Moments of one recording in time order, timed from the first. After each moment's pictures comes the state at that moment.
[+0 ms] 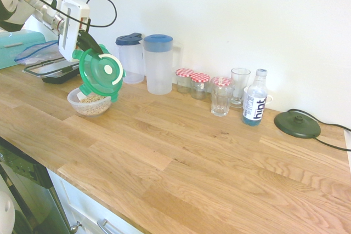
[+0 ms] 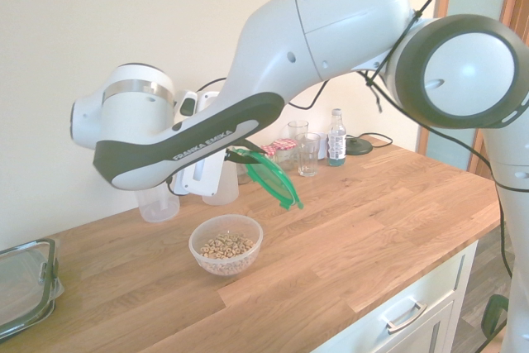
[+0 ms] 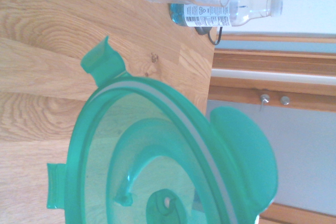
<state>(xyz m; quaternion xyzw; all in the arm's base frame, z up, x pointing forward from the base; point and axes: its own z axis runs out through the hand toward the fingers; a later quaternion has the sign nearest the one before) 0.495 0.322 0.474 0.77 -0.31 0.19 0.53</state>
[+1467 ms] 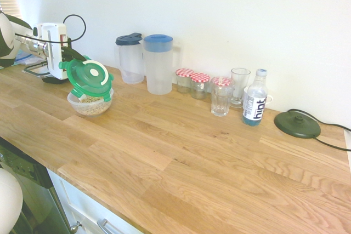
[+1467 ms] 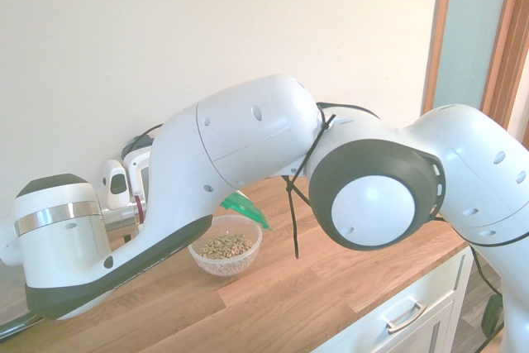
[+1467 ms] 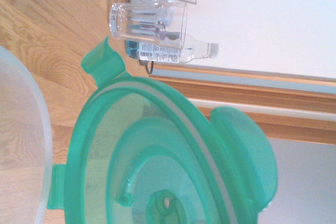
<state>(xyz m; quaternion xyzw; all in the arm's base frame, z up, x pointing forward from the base) 0.497 0.414 0.388 0.69 -0.26 0.26 0.62</state>
